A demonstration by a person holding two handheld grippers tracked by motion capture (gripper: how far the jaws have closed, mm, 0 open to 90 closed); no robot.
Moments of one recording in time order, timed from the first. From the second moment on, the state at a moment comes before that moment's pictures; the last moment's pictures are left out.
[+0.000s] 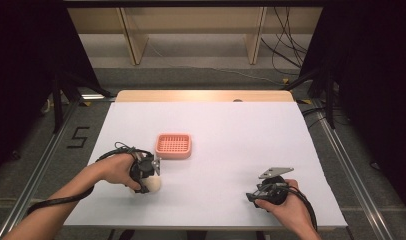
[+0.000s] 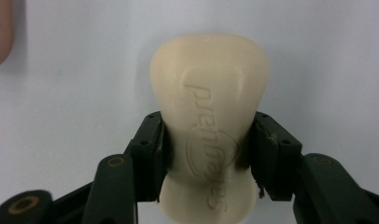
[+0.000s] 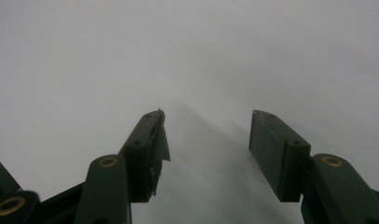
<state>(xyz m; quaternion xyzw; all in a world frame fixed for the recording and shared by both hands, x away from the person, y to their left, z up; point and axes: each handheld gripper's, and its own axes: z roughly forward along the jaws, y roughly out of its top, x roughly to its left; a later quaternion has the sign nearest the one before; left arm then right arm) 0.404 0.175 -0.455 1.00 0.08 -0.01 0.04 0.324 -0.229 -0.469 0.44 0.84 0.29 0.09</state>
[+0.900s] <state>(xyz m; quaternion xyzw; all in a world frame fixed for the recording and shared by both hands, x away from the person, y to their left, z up) 0.409 0.181 -0.446 0.99 0.13 -0.01 0.08 0.323 -0.229 -0.469 0.45 0.84 0.29 0.08</state>
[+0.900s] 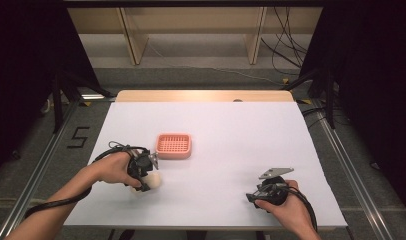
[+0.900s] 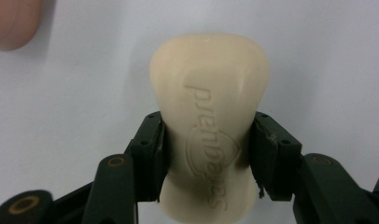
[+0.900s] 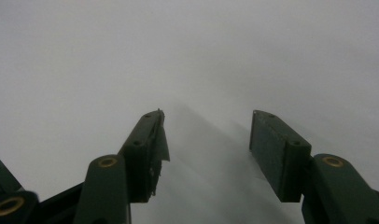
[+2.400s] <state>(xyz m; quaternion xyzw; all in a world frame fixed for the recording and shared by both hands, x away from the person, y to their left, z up) 0.429 0.167 -0.424 0.98 0.18 0.00 0.09 0.323 -0.228 -0.474 0.44 0.84 0.30 0.09</state>
